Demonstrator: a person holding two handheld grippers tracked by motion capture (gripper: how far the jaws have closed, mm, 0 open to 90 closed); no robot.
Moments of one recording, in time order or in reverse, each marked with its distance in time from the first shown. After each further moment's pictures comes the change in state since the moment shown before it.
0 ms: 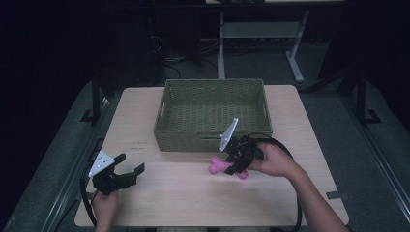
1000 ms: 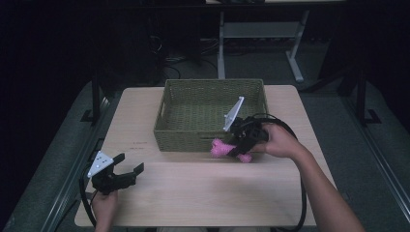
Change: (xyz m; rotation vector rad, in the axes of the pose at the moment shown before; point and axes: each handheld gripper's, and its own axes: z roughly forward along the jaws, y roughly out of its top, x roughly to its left) left arm 0.001 0.000 -0.001 -0.007 0.004 0.002; right arm -0.026 0.012 -0.044 -0.027 -0.017 -0.005
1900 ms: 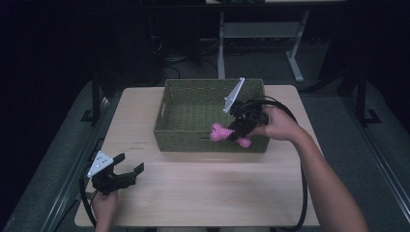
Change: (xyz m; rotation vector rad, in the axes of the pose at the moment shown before) left arm 0.000 0.000 0.000 -0.002 -0.003 -0.005; right arm -0.029 0.017 -0.028 -0.010 -0.018 0.008
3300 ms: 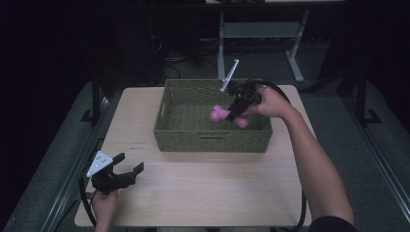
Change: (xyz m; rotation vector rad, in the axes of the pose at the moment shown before) left arm 0.001 0.000 0.000 -0.004 -0.004 -0.006; right arm -0.072 0.015 0.004 0.048 -0.014 0.073
